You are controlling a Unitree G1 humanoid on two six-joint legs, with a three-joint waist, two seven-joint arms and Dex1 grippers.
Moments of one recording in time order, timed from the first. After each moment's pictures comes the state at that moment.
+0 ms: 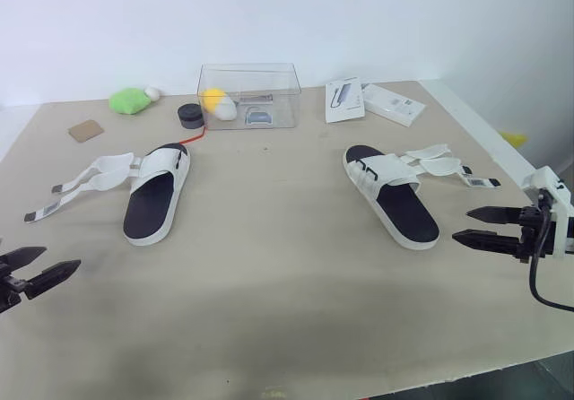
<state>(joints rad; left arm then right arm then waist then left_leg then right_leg) 0.26 0.92 0.71 0.06 -0.56 0.53 -1.02 -0.34 -1.14 -0.20 0.40 0.43 0.49 1.37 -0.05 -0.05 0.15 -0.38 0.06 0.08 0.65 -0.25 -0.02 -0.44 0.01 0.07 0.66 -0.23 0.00</state>
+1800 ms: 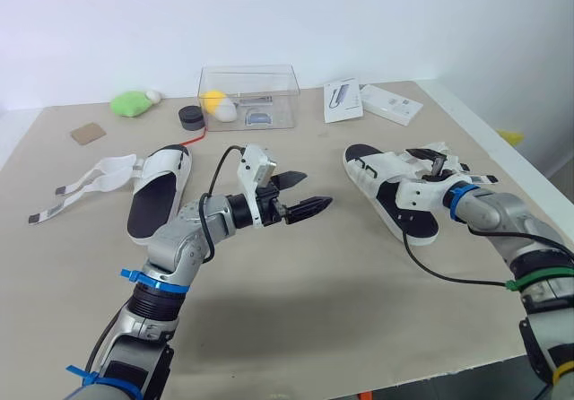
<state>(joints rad) -0.57 0.23 -0.13 -0.08 -0.56 0.59 -0.72 -0.78 -0.84 0.28 0.85 -0.64 -0.60 0.20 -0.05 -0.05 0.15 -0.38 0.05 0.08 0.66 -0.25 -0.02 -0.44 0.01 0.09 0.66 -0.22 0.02</state>
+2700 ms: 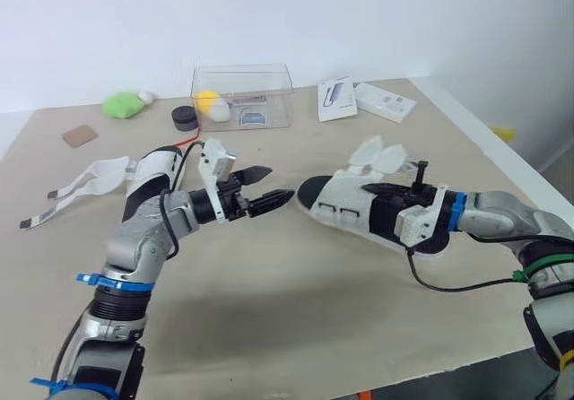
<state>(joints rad) -0.54 0.46 0.03 -0.10 -0.66 0.68 -0.84 -0.90 -0.89 0.45 0.93 -0.54 -1.52 0.24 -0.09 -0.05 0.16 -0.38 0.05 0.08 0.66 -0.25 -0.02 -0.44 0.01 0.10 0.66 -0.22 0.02</state>
